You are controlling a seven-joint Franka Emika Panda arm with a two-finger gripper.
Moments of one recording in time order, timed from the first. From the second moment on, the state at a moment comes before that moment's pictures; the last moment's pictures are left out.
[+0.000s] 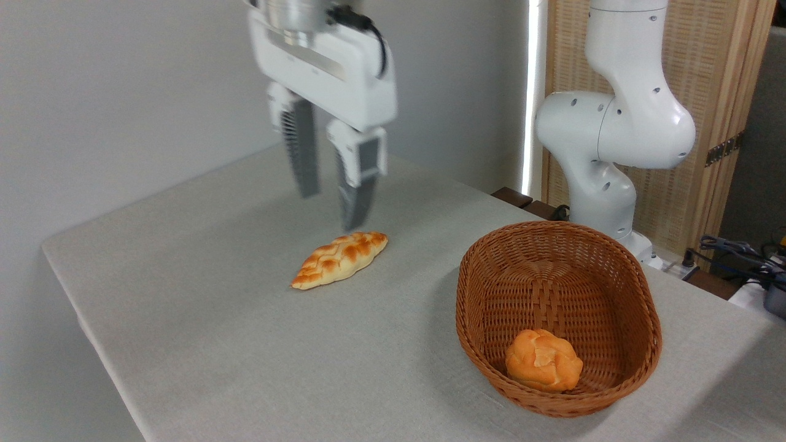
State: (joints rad) arm 0.24 -0.07 -0.20 -1.63 -0.12 1.64 0.82
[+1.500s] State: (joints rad) arm -0.01 -0.03 0.00 -1.63 -0.04 1.61 0.81
